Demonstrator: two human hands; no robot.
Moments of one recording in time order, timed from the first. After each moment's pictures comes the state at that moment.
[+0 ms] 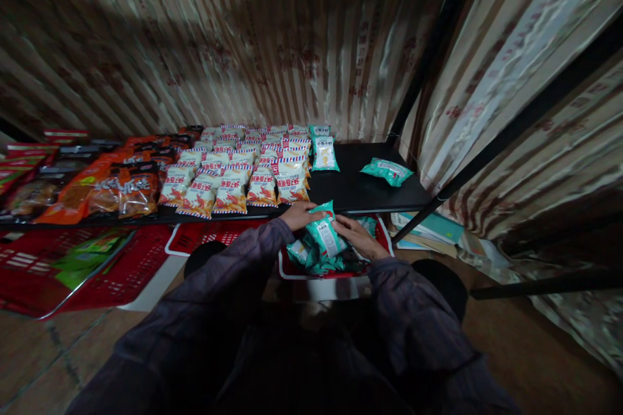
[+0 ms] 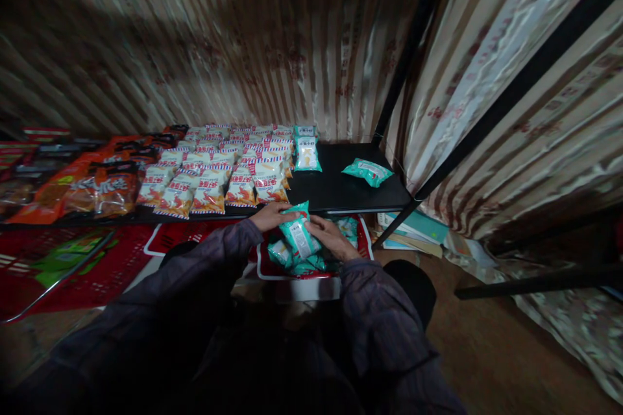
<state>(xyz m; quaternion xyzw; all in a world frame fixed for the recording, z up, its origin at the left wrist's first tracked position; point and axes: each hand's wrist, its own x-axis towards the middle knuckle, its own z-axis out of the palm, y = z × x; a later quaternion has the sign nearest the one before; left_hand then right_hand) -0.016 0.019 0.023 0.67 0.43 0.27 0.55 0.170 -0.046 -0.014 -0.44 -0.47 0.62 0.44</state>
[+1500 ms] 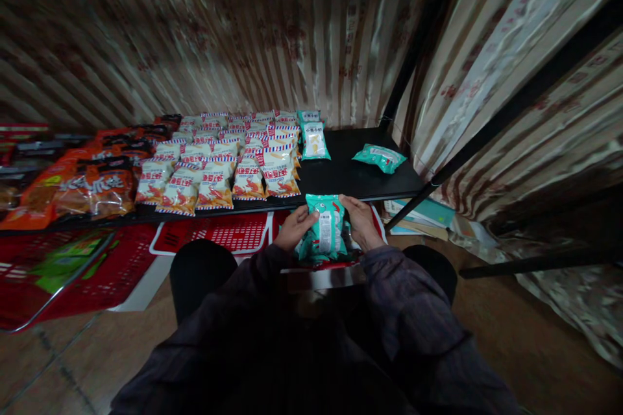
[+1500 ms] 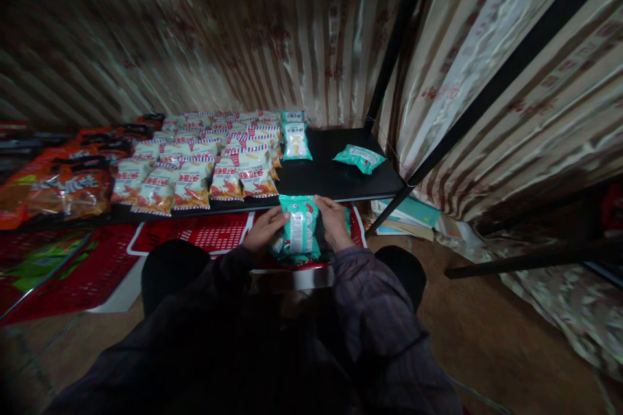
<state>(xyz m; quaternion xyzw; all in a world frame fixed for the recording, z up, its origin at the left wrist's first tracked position) 0.007 -0.039 0.006 0.45 0.41 0.42 0.67 0.176 -0.023 -0.032 -0.54 -0.24 0.51 0.63</state>
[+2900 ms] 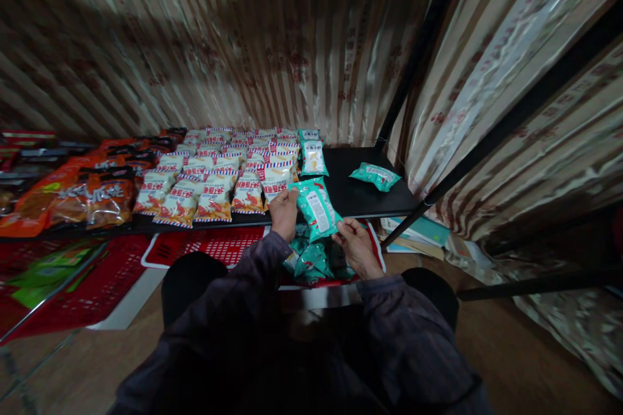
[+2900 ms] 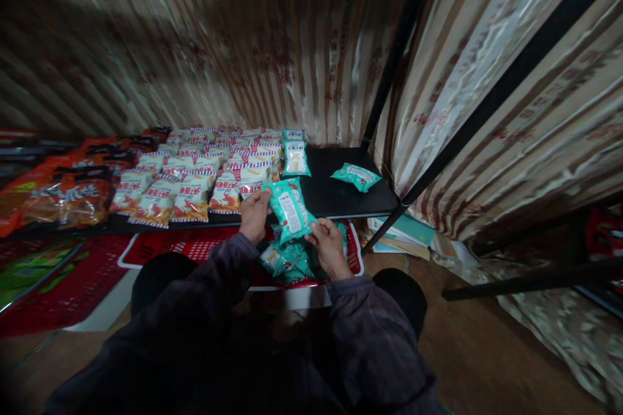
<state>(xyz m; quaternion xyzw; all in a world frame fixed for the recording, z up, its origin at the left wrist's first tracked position) 0.024 0.017 0.039 0.36 0.50 0.61 0.49 0.167 -0.052 -0.023 -0.45 -0.22 0.55 0.67</state>
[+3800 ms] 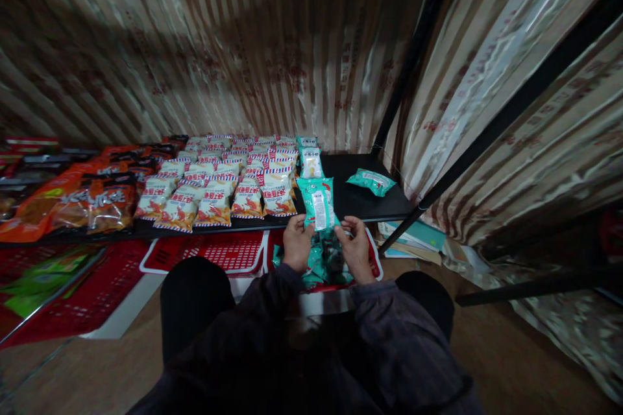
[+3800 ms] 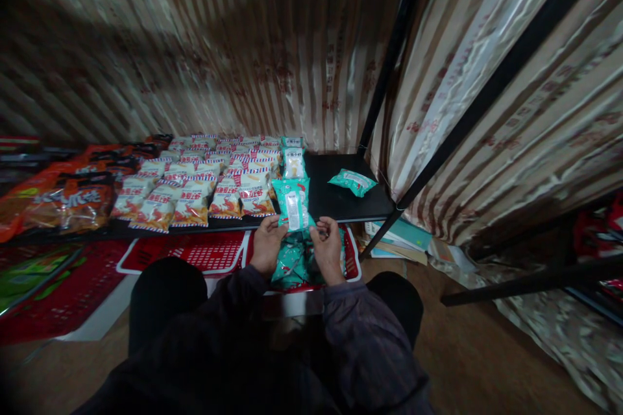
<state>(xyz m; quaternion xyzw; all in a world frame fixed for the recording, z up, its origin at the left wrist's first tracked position) 0.045 -0.031 0.002 0.33 0.49 0.59 0.56 0.172 -0.051 -0.027 -0.56 -0.38 0.31 0.66</state>
